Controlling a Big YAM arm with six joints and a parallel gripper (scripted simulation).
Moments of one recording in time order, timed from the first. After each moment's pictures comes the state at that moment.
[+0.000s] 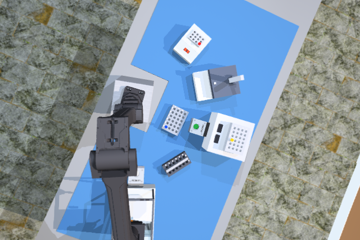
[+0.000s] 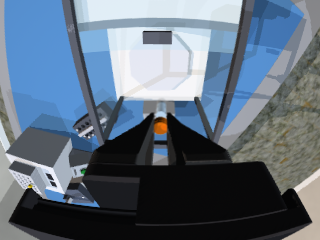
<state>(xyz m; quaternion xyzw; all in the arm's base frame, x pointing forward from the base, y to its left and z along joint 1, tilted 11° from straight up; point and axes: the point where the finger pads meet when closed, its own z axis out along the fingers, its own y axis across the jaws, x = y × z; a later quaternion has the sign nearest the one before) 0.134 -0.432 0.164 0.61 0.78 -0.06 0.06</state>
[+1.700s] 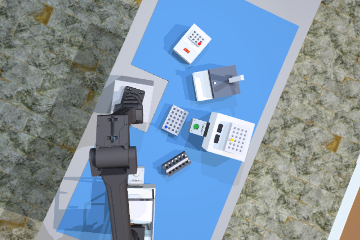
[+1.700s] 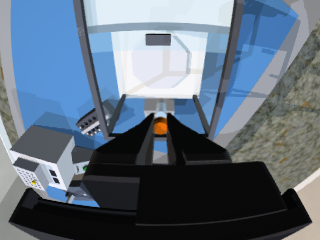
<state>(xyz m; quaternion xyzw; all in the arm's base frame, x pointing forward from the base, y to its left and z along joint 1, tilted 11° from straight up) 0.135 -0.432 0.183 0.61 0.78 -0.06 0.07</state>
